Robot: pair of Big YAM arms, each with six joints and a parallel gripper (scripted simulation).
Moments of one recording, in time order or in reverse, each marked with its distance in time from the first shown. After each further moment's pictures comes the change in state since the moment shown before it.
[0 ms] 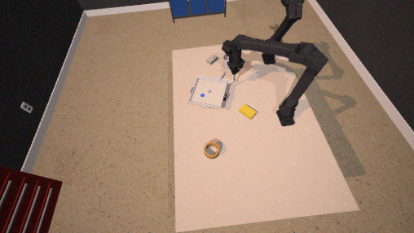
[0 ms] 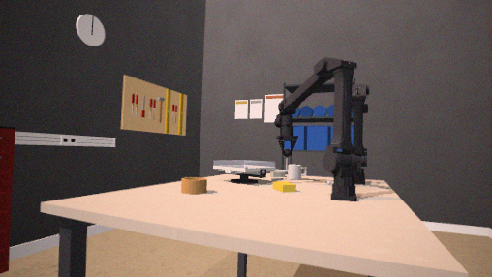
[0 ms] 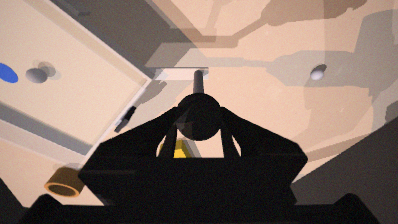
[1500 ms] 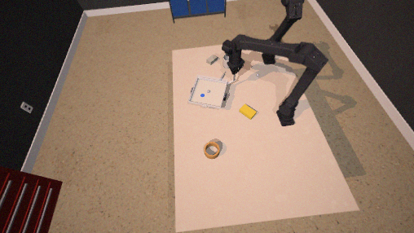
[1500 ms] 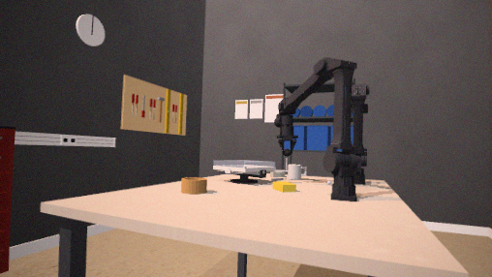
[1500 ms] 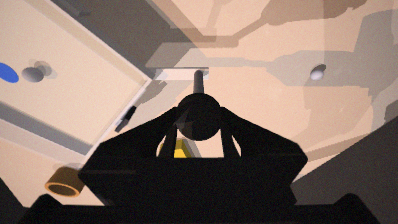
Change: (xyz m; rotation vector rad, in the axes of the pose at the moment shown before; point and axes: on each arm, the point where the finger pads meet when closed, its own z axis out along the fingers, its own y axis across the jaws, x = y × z) left arm 0.000 0.000 -0.001 0.001 0.001 -0.001; right arm 0.000 0.000 0.000 0.000 0.000 0.000
